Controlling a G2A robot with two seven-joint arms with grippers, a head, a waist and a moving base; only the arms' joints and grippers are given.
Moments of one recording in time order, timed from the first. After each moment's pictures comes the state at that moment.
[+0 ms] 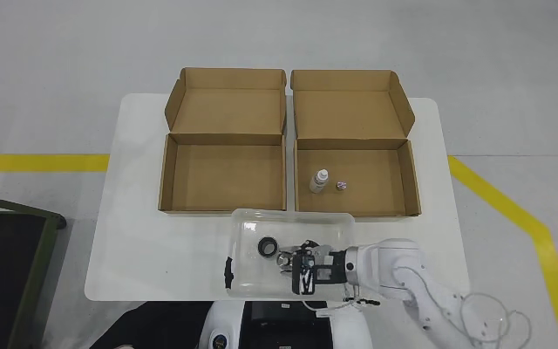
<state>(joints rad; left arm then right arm) -0.37 -0.34 -0.25 -1.16 3.07 0.41 0.06 -1.32 -1.02 1.02 -1.97 -1.36 -0.87 0.35</state>
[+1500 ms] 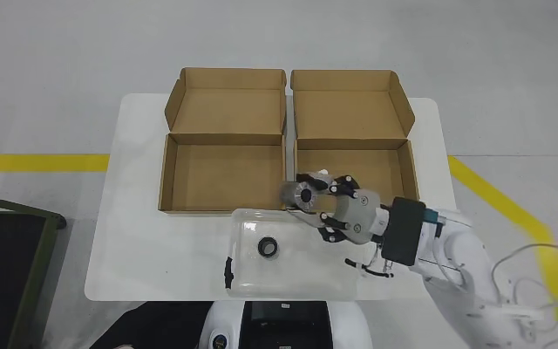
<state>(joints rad) -0.37 -0.34 -0.25 -1.16 3.07 0.41 0.06 -1.22 -1.04 1.22 -2.13 -1.02 -0.70 -0.11</state>
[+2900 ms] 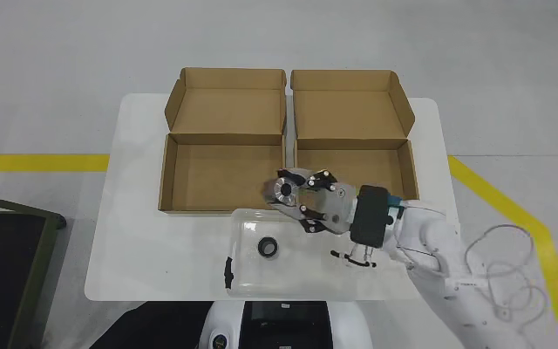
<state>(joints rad) -0.37 -0.34 -0.25 -1.16 3.07 0.41 0.06 -1.13 -1.09 1.07 -1.99 -1.06 -0.71 -0.08</state>
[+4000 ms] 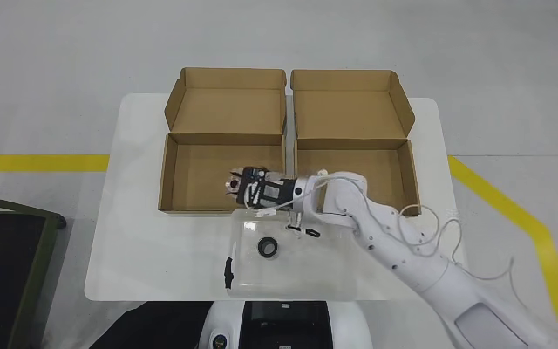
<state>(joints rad) -0.37 -0.34 -0.25 -1.16 3.07 0.41 0.06 -0.70 -1.27 0.63 -1.50 -1.17 -0.55 0.24</state>
